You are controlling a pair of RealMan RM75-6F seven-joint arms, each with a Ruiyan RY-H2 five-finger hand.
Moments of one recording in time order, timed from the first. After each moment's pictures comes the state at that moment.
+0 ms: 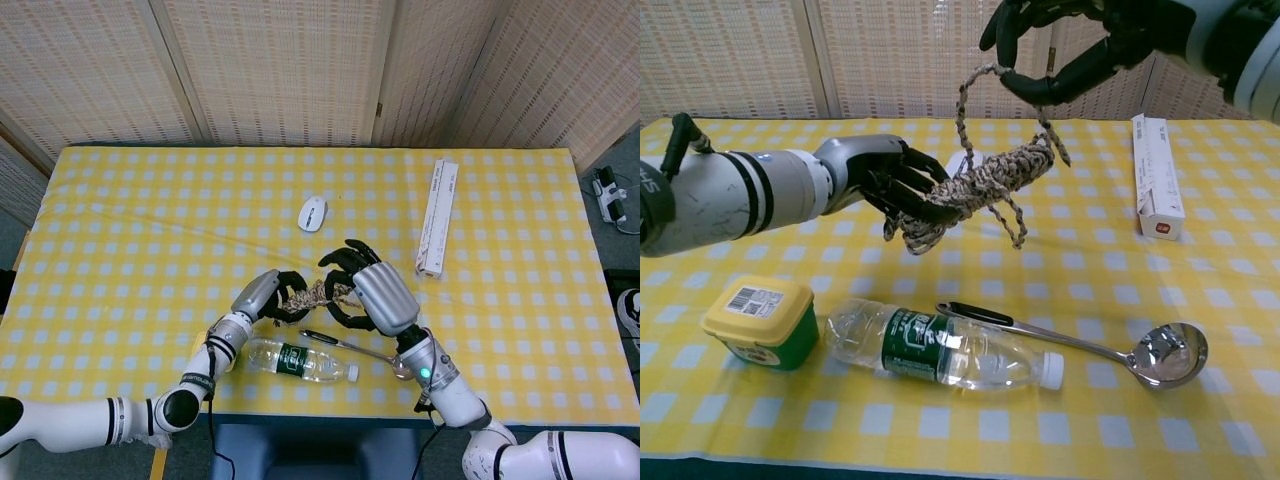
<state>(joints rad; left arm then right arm) -0.87 -1.62 -0.40 -1.63 0.58 0.82 0.10 0.66 -1.41 0.25 -2.00 -1.26 1.17 -0.26</state>
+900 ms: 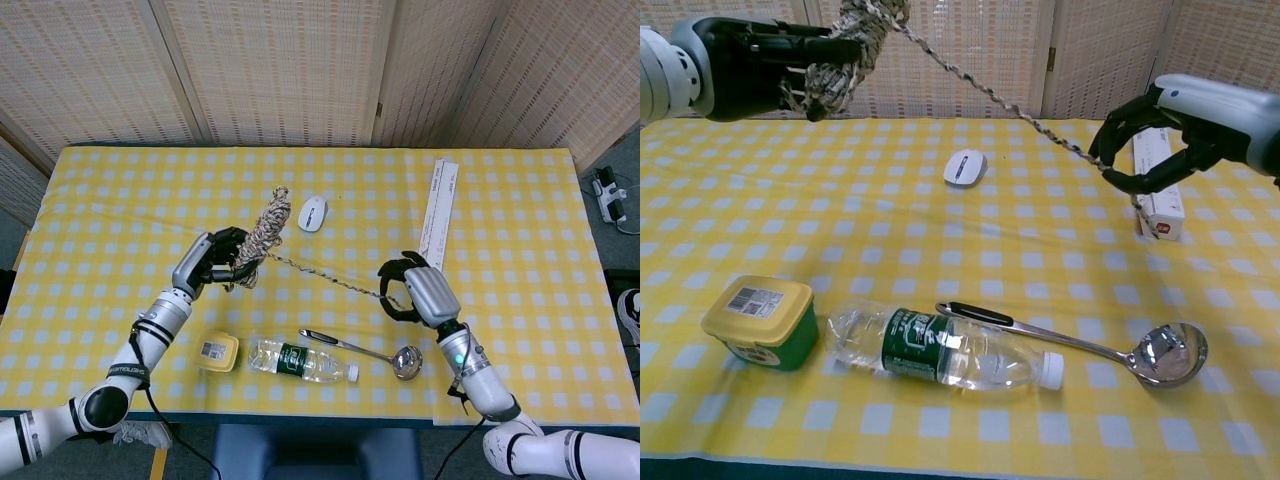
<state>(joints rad) -0.59 -1.36 -0.62 -1.81 0.83 0.68 -0.46 0.59 -1.40 0.20 -1.73 -1.15 1.09 -0.08</state>
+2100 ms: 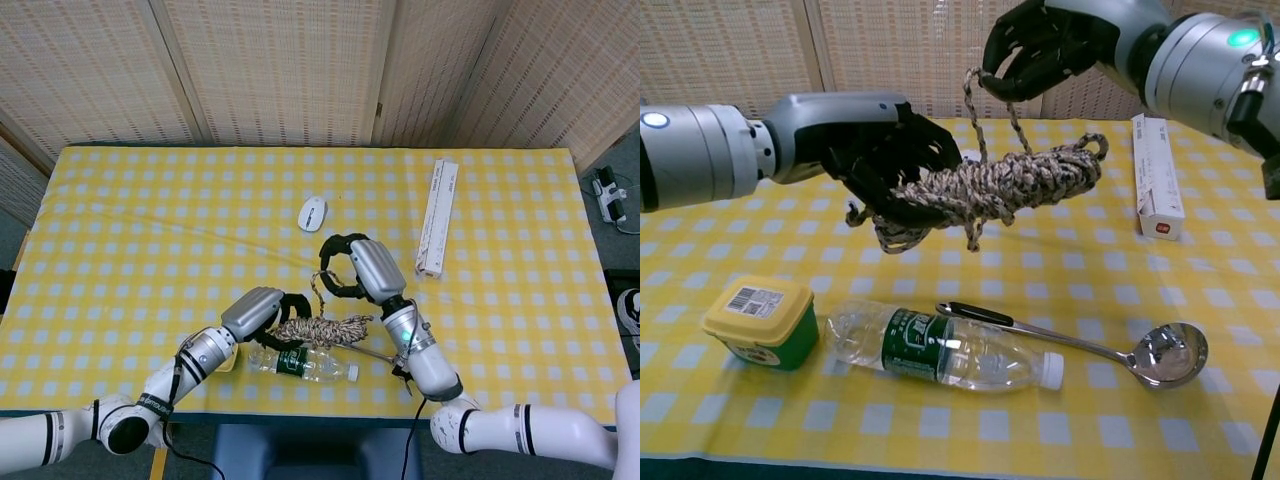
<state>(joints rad) -0.77 -1.40 -0.33 -1.83 1.12 0.69 -0.03 0.77 -1.52 0.39 -1.86 -0.95 1.10 -0.19</state>
